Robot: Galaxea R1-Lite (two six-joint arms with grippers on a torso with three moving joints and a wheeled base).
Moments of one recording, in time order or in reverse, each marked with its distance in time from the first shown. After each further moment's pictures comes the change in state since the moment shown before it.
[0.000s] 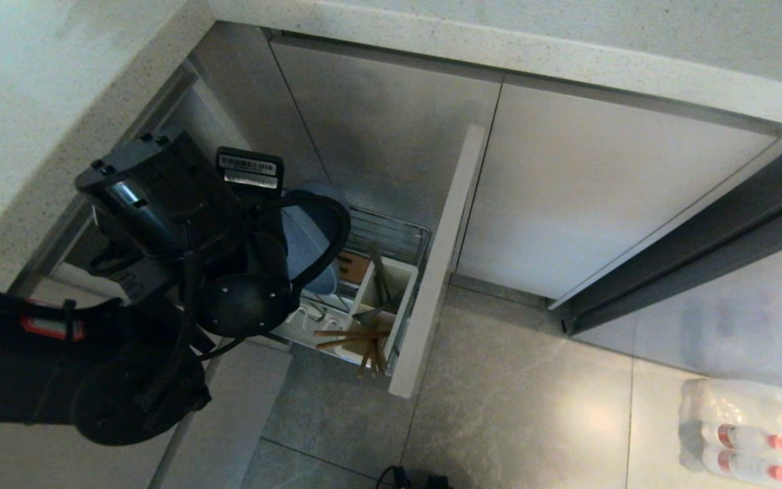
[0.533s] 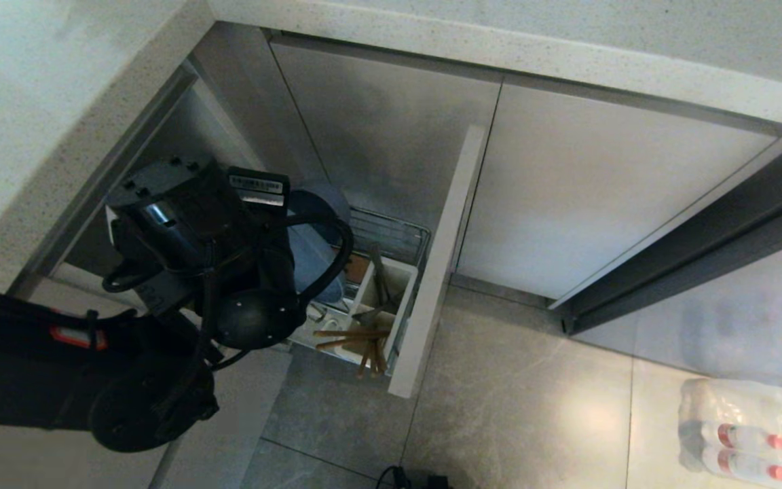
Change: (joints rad) left arm 0.012 0.028 0.034 0.001 0.008 -0.049; right arm 0.000 0.000 0.000 0.000 0.000 0.000
